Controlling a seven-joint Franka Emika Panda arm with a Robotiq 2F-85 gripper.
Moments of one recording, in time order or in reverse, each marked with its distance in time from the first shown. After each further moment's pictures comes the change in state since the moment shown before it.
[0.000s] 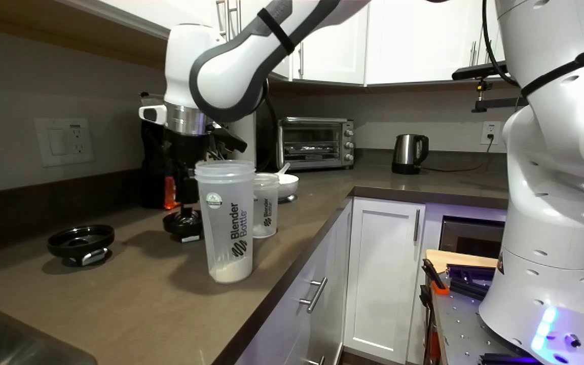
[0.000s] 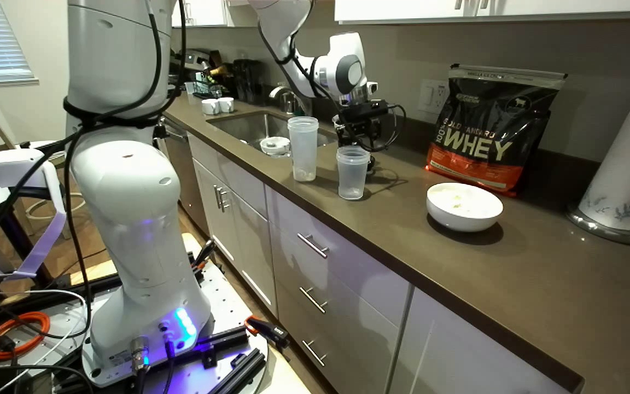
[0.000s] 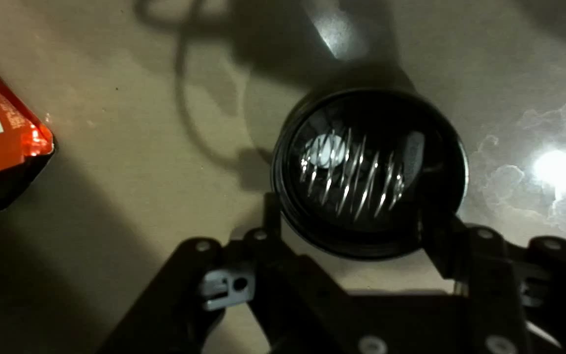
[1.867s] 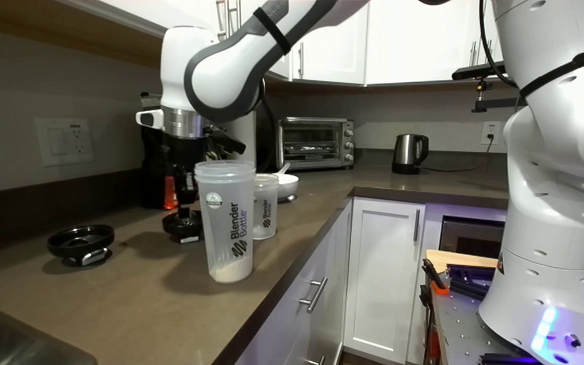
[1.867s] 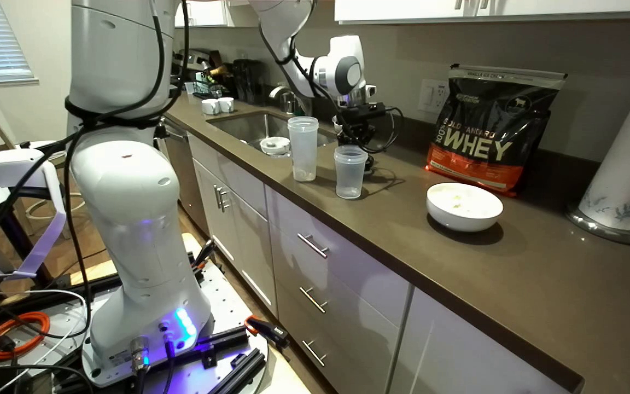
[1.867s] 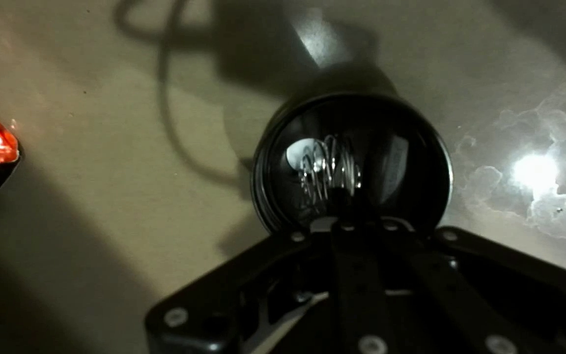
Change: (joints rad) arm -0.011 0.017 0.026 0.018 0.013 -0.046 0.000
